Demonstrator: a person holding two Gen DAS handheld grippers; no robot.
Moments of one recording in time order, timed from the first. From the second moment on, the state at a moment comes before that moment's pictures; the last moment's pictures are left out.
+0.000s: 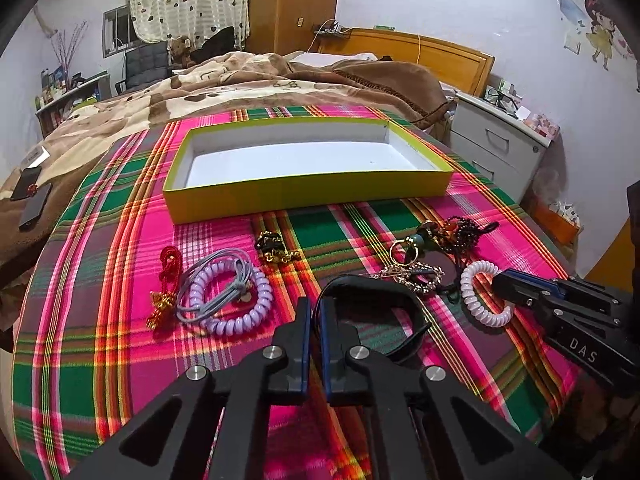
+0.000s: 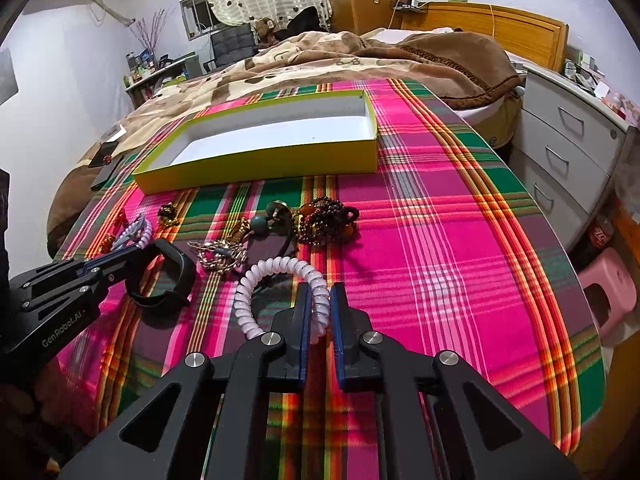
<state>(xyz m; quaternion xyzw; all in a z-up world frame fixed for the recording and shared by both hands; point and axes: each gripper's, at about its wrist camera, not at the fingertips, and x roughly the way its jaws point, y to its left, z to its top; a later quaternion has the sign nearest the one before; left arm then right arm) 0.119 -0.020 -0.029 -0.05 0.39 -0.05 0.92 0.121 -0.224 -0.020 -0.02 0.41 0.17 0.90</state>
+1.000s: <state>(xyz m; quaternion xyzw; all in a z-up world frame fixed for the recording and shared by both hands) 0.145 0.010 0.020 -0.04 0.35 -0.04 0.94 0.150 -0.194 0.027 -0.03 0.36 0.19 0.91</state>
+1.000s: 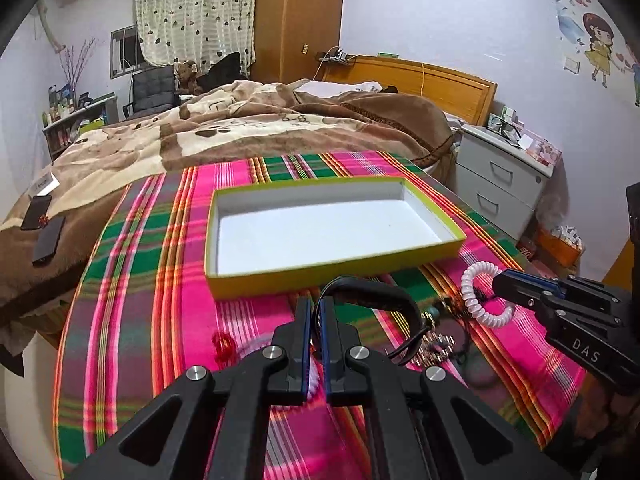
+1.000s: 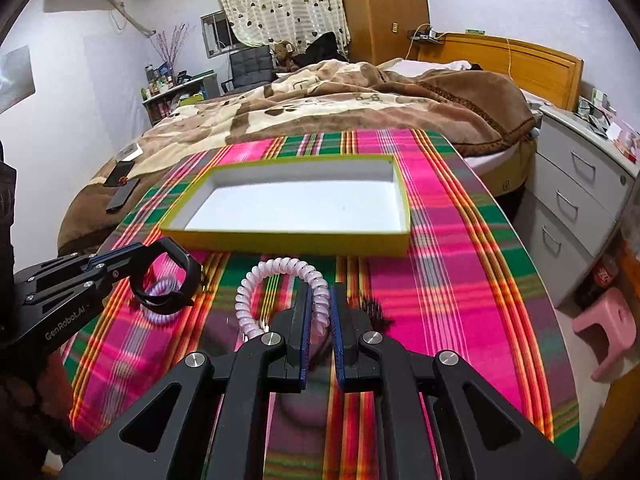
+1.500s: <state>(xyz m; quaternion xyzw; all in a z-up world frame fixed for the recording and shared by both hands) 0.248 0.028 0.026 -0.04 0.36 -0.03 0.93 0.249 -0.168 0.030 -0.04 0.37 0.20 0.91</state>
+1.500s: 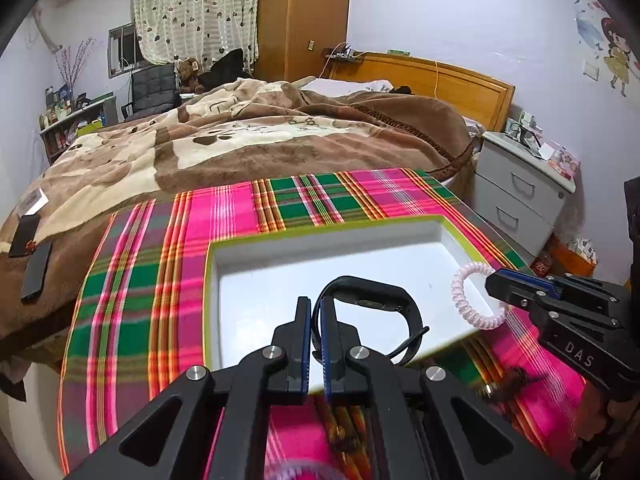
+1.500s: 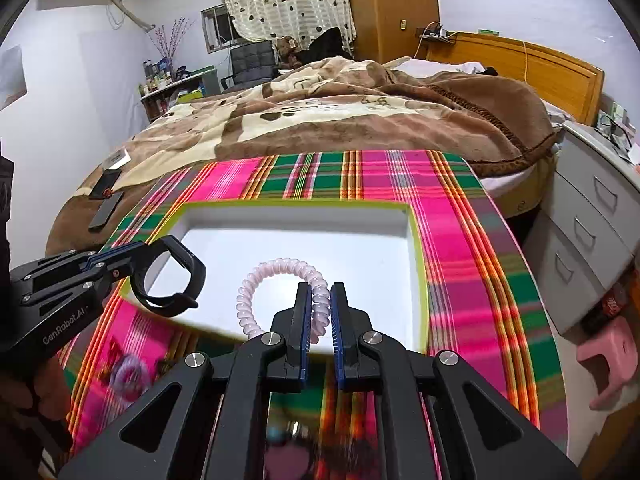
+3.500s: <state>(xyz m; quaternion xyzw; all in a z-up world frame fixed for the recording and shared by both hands) 0.150 0.026 0.036 -0.05 0.29 -0.05 0.95 0.156 -0.191 0.041 -0.03 0.32 0.22 0.92</state>
